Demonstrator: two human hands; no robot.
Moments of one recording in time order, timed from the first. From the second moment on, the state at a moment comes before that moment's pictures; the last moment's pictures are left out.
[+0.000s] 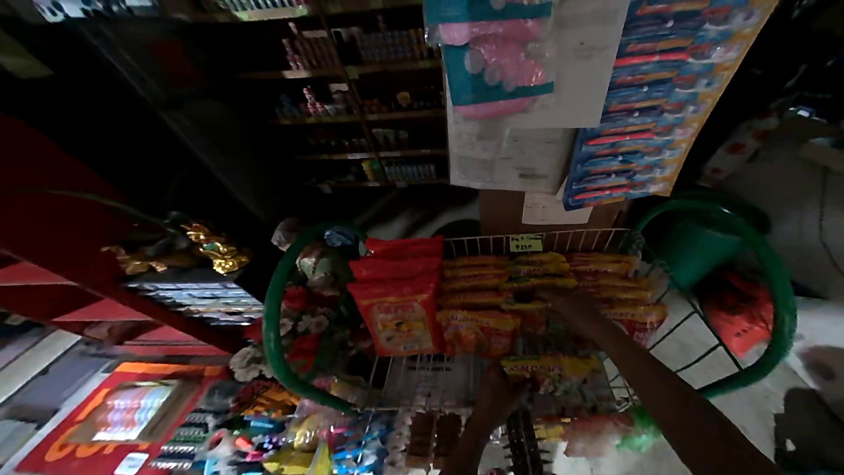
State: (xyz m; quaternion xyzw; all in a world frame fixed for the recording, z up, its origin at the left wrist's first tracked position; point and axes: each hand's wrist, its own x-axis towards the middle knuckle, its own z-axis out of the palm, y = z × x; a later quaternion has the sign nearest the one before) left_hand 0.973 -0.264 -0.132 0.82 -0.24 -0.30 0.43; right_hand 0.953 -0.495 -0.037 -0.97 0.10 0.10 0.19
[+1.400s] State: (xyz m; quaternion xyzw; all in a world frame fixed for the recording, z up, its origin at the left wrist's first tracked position) left_hand 1.055 -0.255 -0.091 0.92 -0.34 -0.19 0.09; right_hand 0.941 -0.469 -0.045 -0.97 0.14 0.13 0.14
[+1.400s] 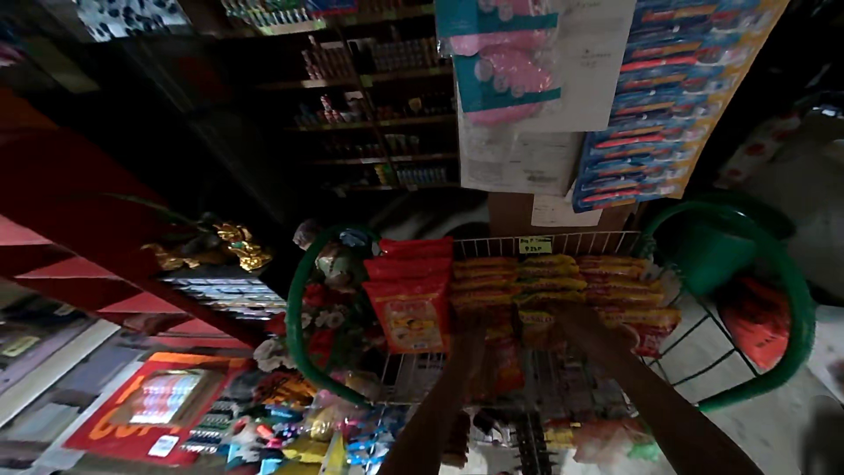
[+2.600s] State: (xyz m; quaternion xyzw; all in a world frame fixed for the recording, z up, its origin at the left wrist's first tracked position) left_hand 1.070 -0.278 -0.107 0.92 -0.38 0.00 0.11; right_hand 0.927 -0.480 -0.121 -0.99 0.11 -0.12 0.03
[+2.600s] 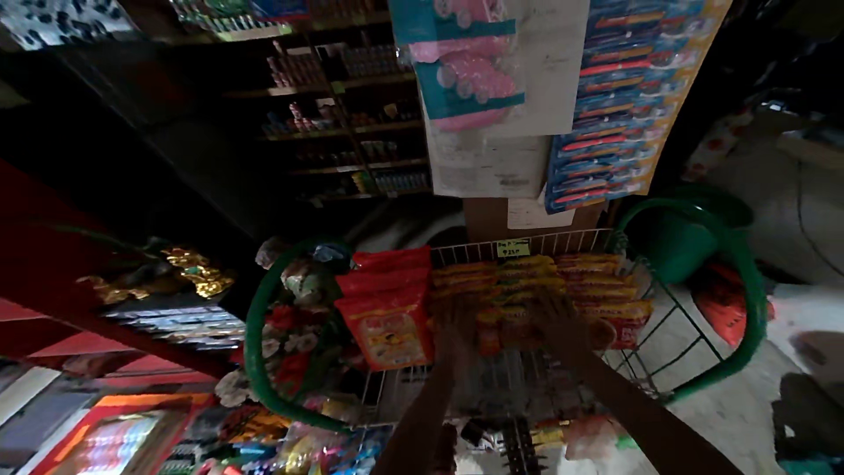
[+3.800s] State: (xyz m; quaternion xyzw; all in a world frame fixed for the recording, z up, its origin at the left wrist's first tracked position) left_hand 0.972 -0.288 -0.095 0.85 -0.43 0.12 0.28; right_hand 0.760 -0.491 -0.107 -0.83 0.31 -0.25 0.39
